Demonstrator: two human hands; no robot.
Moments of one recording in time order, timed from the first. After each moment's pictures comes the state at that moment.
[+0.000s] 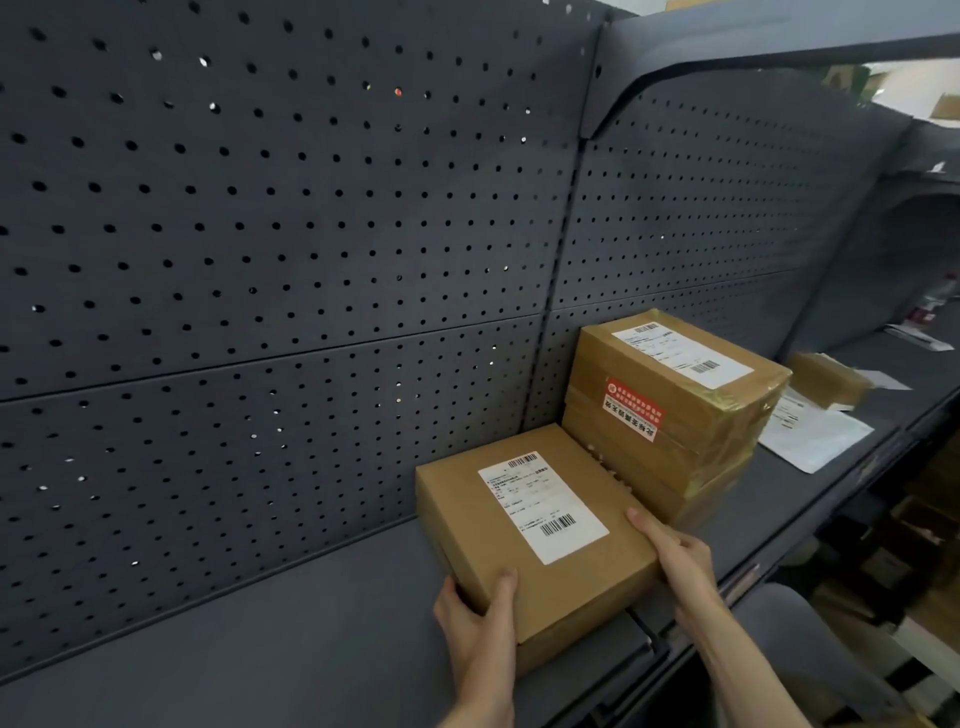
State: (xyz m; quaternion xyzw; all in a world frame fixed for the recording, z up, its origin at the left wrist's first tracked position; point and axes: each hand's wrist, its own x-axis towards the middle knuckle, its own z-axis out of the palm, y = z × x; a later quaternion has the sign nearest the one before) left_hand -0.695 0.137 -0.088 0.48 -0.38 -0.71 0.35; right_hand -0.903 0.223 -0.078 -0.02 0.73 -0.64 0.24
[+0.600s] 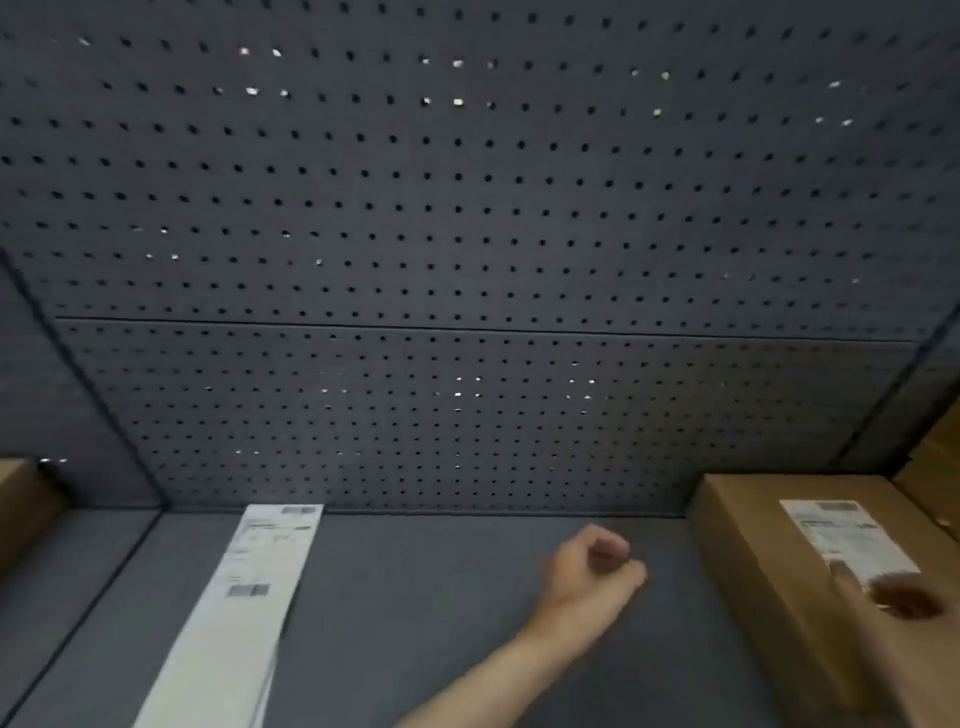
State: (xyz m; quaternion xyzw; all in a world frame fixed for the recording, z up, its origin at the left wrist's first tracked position) left_hand -0.515 0.049 -0.060 0.44 -0.60 -0.60 0.30; right_hand -0.763 0.167 -0.062 -0.34 0.88 -0.30 0.09
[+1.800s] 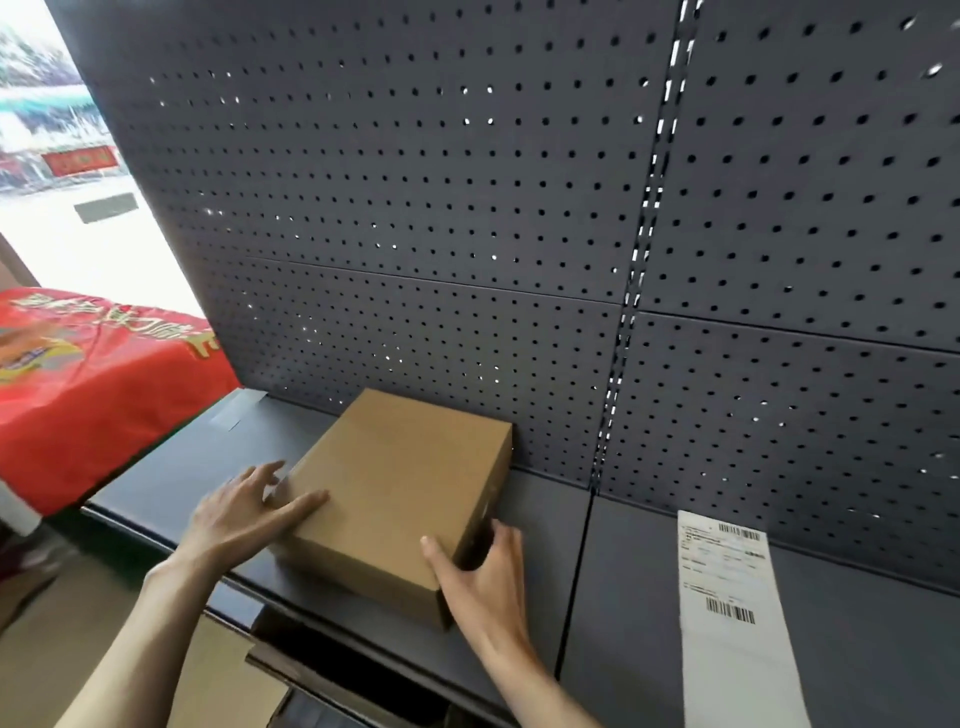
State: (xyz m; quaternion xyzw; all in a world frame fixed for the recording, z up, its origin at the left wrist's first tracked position) left_hand 0.290 -0.025 -0.039 0.83 -0.53 -0.12 0.12; right_hand 0.010 -0.015 -0.102 -0.54 0.61 -0.37 0.44
